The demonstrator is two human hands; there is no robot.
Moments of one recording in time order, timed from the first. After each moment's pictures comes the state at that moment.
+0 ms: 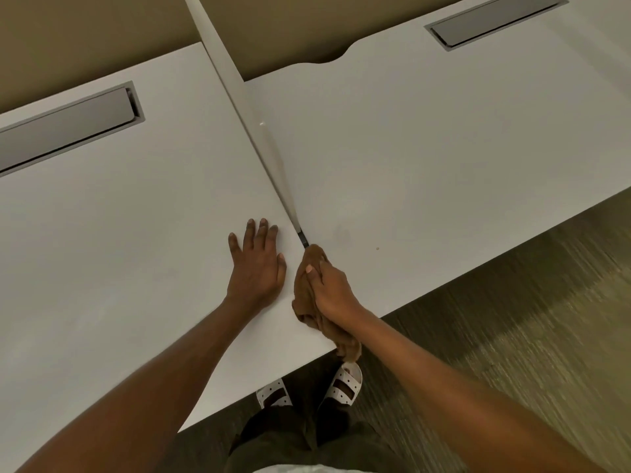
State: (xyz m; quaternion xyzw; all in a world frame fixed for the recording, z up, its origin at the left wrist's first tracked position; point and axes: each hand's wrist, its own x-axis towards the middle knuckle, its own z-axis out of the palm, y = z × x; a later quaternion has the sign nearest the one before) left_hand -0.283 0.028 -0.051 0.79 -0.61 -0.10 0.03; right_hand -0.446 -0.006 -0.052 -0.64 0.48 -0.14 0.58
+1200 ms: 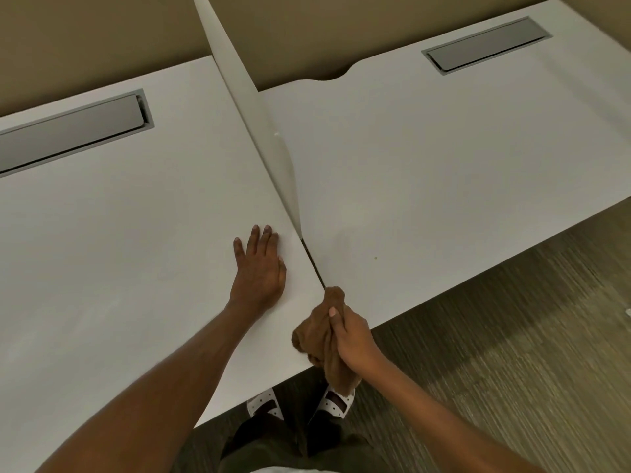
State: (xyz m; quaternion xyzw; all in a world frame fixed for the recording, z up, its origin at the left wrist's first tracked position) left_hand -0.282 0.033 -0.044 0.79 -0.60 -0.12 0.08; right_hand -0.497 0.044 -0.066 -0.60 0.52 -0.11 0.60
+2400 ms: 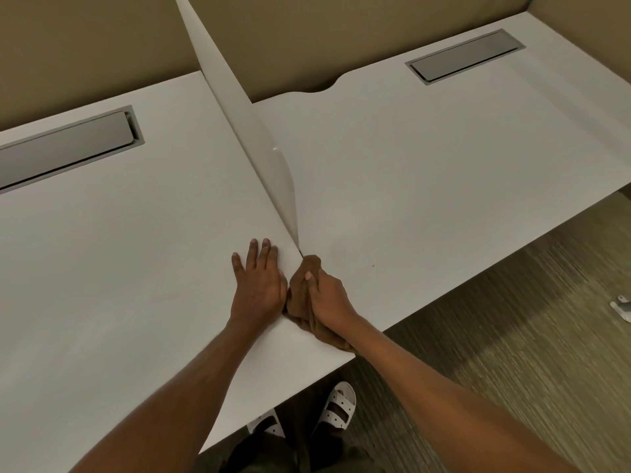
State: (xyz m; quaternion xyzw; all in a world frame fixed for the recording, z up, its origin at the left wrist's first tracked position) left_hand -0.279 0.031 -0.051 0.79 -0.60 -0.13 0.06; right_hand -0.426 -0.014 -0.051 -0.68 0.51 -0.13 0.51
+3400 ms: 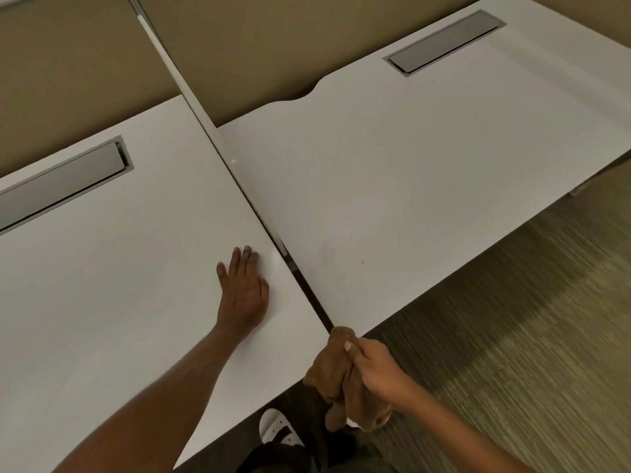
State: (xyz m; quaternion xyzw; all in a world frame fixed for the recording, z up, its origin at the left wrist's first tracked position) left_hand -0.284 0.033 -0.048 0.79 -0.59 -0.11 0.10; right_hand -0.558 0.058 -0.049 -0.55 0.53 -0.05 0.64
